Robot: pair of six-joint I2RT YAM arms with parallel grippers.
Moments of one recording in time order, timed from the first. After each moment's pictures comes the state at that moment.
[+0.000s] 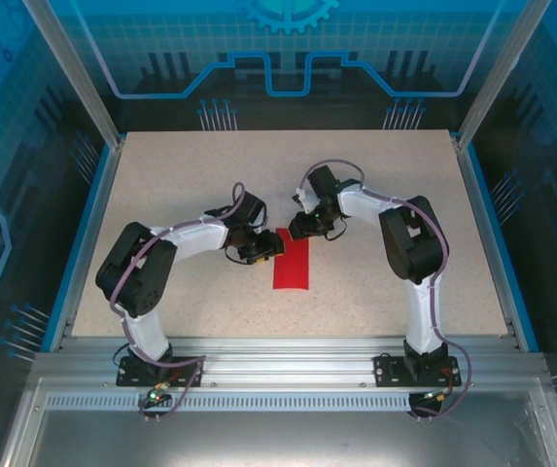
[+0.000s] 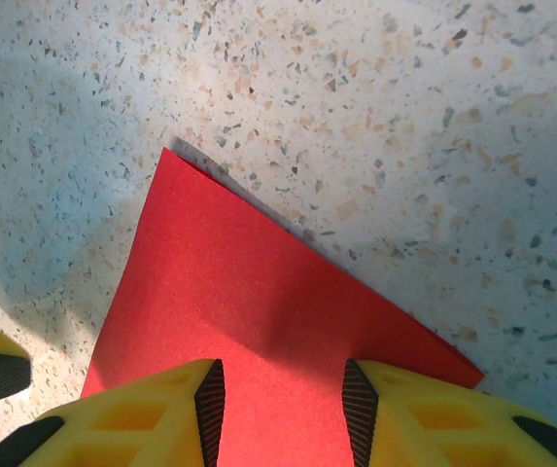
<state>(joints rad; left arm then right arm) -0.49 1.81 1.06 -0.40 0.38 -0.77 0.45 2.12 1.48 -0.64 -0.44 0.12</state>
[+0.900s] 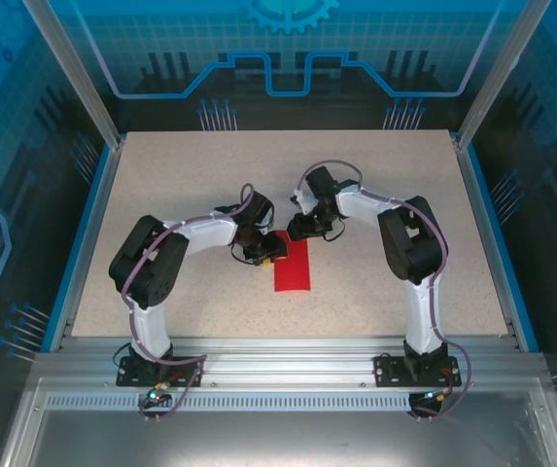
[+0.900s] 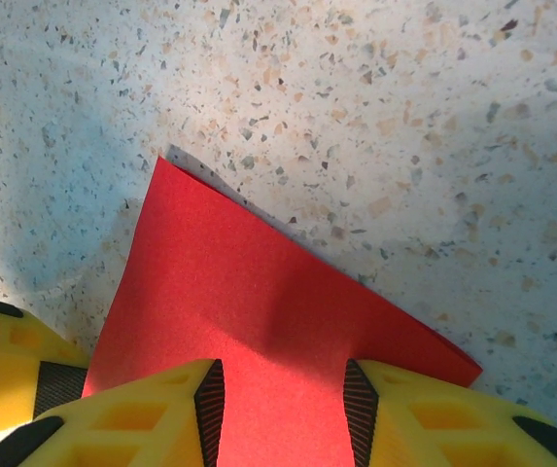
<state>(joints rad) -0.52 1.89 1.14 -0.46 0.39 -0.77 0.46 2.12 1.48 -0.64 -0.45 0.12</state>
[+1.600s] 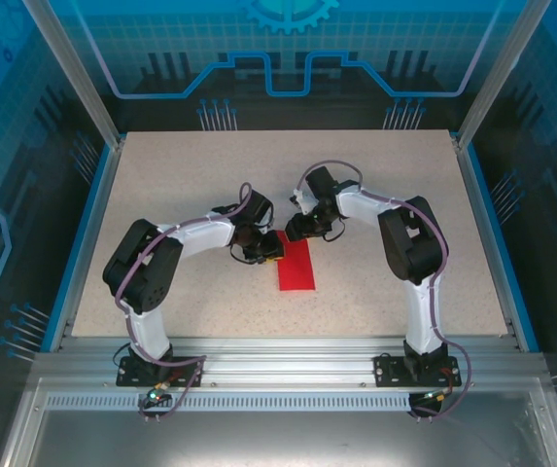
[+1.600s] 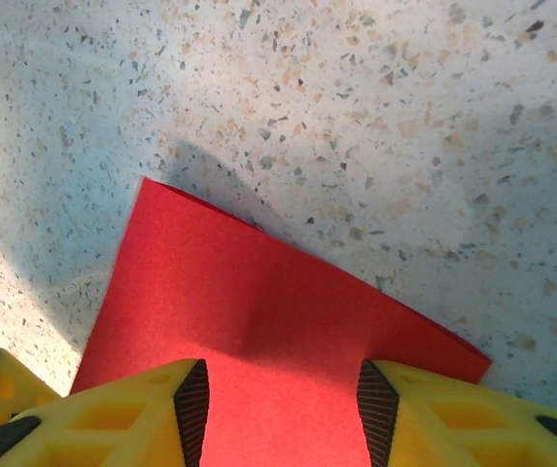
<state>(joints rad) -0.52 1.85 1.12 -0.46 0.39 -0.78 0.46 2.11 1.47 -0.63 -0.47 0.12</state>
